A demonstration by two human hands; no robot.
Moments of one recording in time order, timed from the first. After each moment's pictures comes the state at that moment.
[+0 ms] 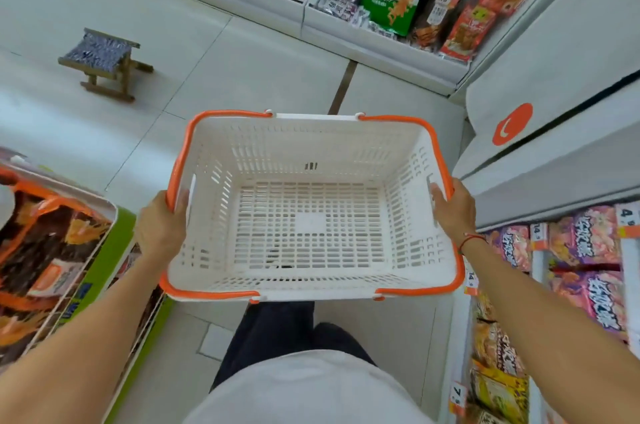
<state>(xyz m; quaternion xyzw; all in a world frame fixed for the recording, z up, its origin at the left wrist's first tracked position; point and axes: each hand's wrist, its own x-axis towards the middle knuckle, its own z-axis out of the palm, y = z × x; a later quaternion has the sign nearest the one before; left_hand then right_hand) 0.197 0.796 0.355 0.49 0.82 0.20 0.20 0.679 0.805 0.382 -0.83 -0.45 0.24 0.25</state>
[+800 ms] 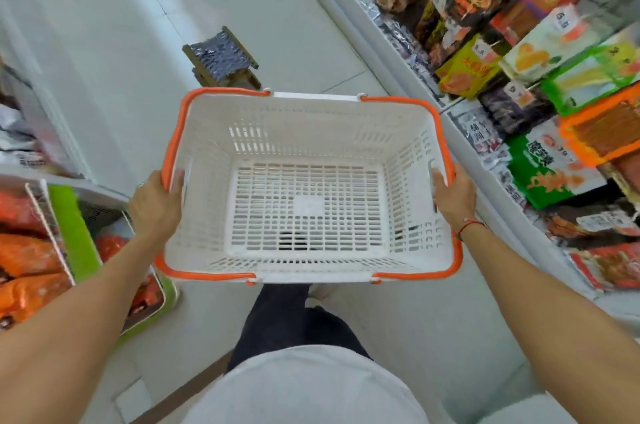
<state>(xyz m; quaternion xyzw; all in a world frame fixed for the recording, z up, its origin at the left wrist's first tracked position) 0.094 1.172 0.351 0.19 0.95 0.21 0.13 0.477 1.461 0.363 -0.65 -0.67 0.32 0.15</state>
